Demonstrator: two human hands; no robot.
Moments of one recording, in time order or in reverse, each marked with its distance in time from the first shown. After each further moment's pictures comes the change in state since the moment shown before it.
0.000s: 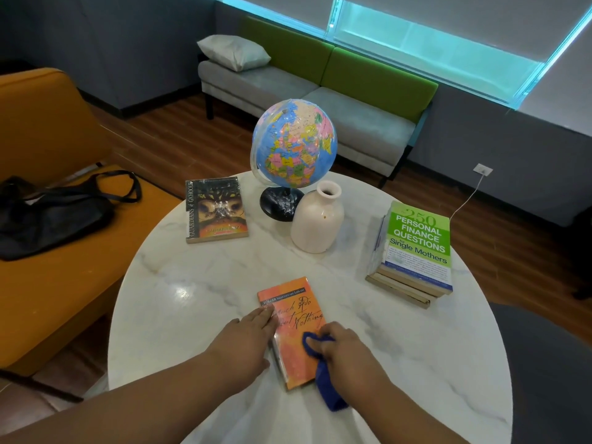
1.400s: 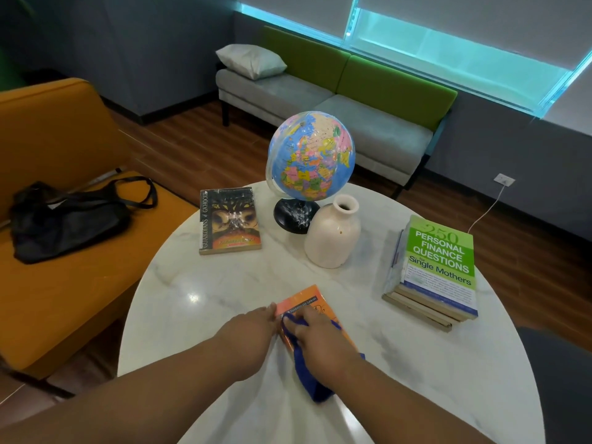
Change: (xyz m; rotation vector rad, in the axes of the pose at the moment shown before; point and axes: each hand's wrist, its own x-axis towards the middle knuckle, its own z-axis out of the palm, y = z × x) left_hand 0.019 -0.026 -0.022 -0.060 -0.012 -0.061; right_hand 0.076 -0.024 0.016 -0.120 -0.068 -0.267
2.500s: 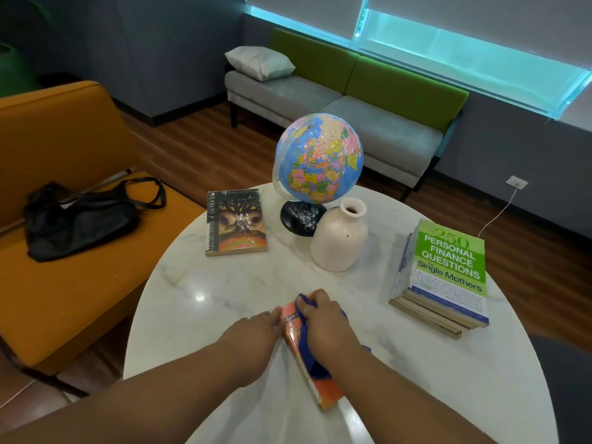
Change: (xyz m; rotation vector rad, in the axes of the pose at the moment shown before) left_hand -0.005 0.001 -0.007 0.071 -0.075 0.002; right_hand 0.028 0.002 -0.009 0.085 0.104 0.172
